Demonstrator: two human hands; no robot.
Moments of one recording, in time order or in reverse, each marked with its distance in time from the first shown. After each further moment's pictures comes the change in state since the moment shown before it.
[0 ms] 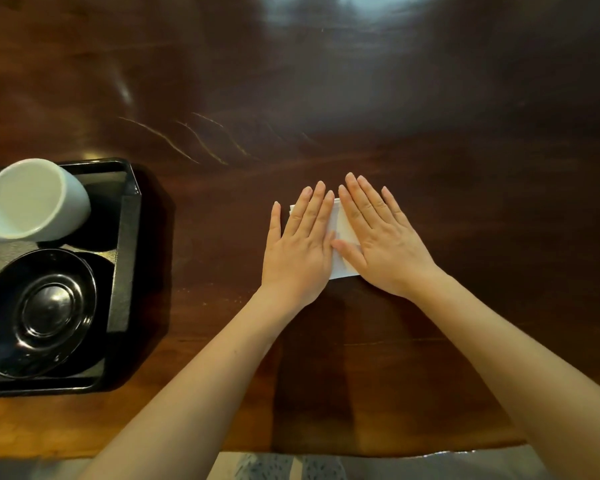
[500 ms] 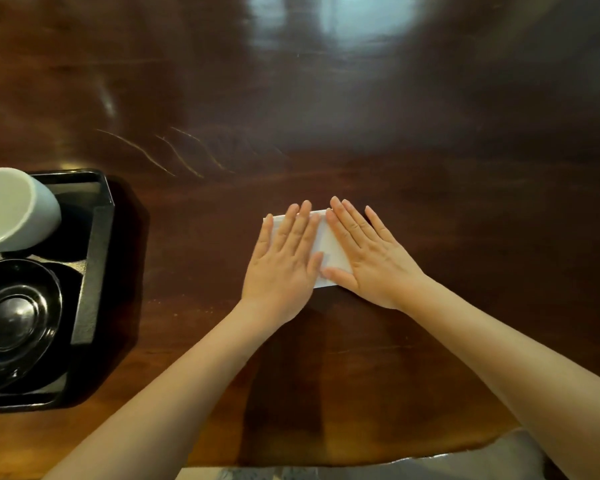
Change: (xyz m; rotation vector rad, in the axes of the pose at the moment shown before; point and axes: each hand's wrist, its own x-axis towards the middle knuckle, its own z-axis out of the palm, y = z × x) left_hand -0.004 0.018 -0.003 0.080 0.047 0.087; right_hand -0.017 0.024 -0.012 -0.087 -0.121 -0.077
